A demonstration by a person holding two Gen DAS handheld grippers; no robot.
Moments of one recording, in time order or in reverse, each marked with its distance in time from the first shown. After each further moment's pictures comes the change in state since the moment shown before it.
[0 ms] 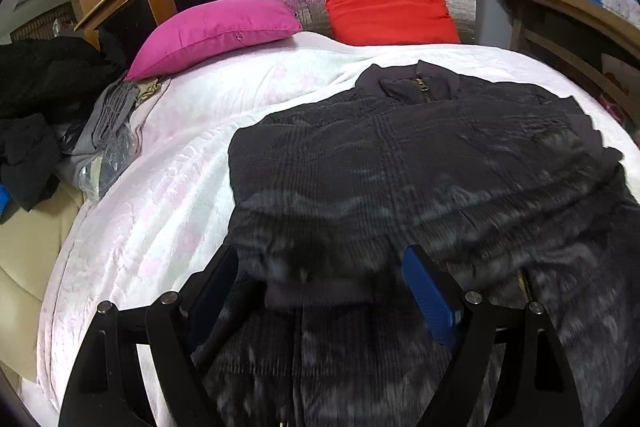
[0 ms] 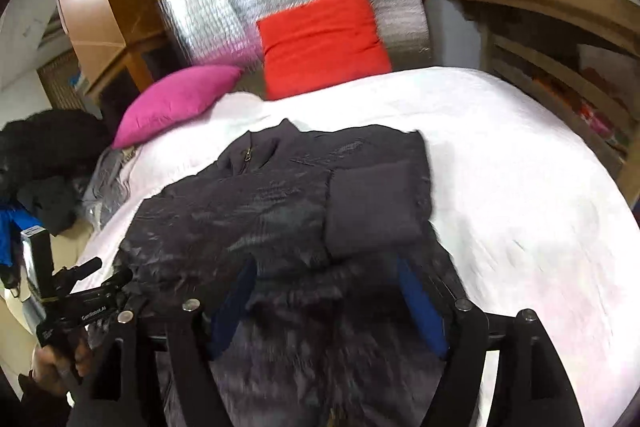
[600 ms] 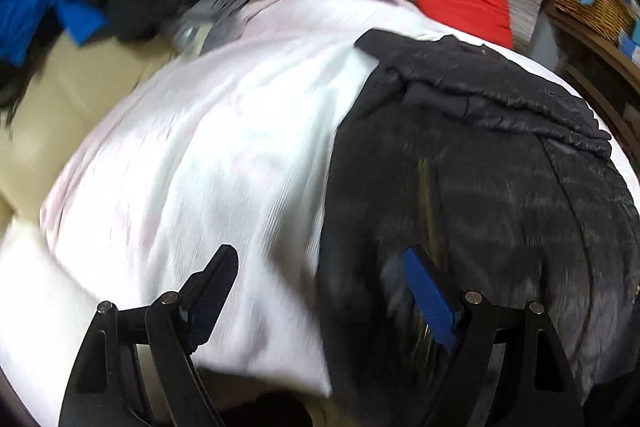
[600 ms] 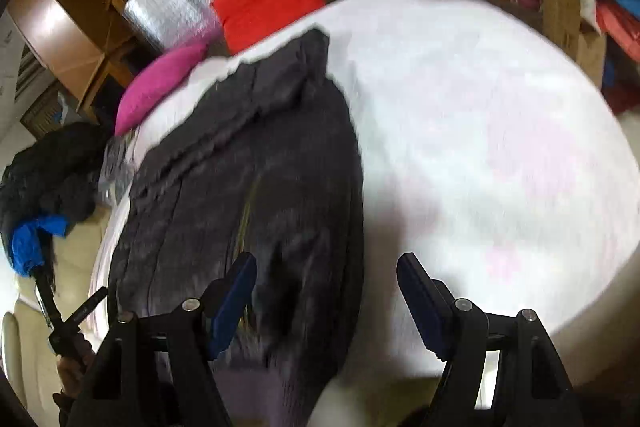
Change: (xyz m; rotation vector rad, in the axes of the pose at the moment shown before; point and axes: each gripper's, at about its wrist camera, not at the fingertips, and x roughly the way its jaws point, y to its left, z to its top) left arm -0.099 0.088 -0.172 -0.308 0.114 0.040; right arm -0.103 -0.078 -0.137 0.205 0.194 0.034
